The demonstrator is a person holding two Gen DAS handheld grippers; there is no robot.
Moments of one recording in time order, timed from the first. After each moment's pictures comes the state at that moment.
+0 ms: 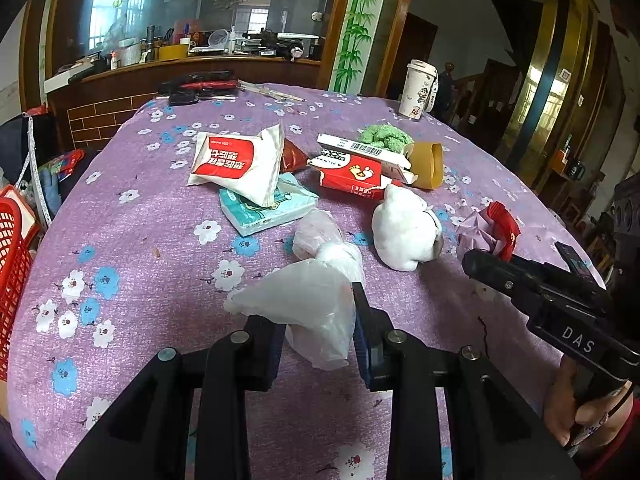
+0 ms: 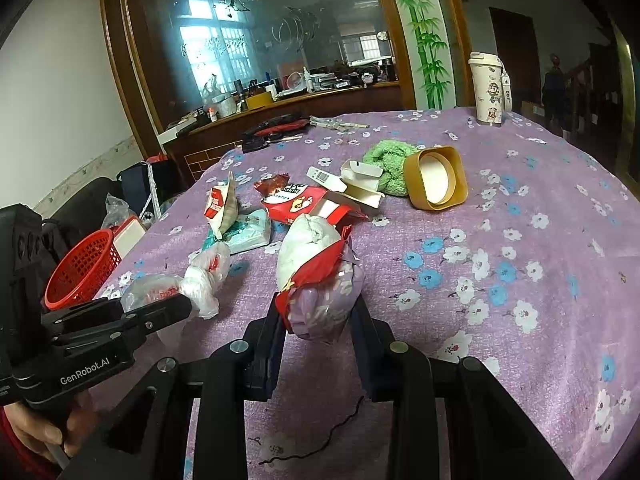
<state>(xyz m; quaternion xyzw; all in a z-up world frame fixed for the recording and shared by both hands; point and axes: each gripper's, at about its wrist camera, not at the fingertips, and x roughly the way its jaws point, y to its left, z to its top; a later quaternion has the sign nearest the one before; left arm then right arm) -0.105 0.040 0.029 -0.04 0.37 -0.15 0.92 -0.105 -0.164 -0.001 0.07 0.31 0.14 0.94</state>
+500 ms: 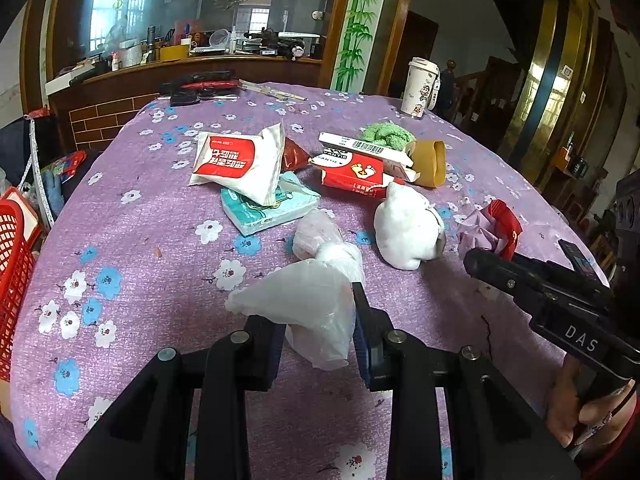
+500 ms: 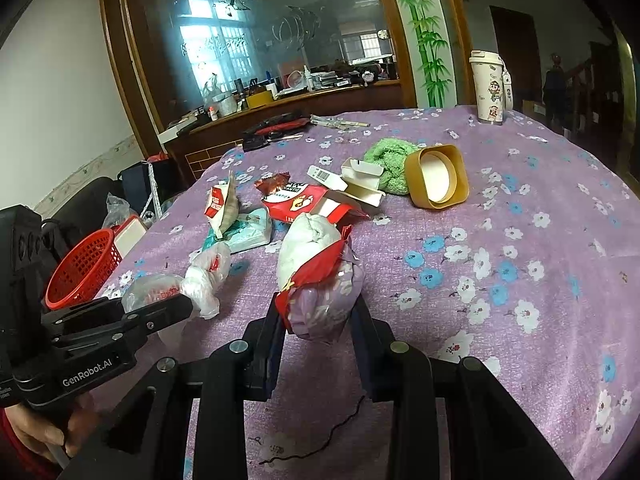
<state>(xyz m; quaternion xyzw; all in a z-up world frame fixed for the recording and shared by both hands) -0.107 0.037 0.028 -0.03 0.37 -0.15 0.92 -0.104 -0.162 -0.002 0.07 0.32 0.15 0.93</state>
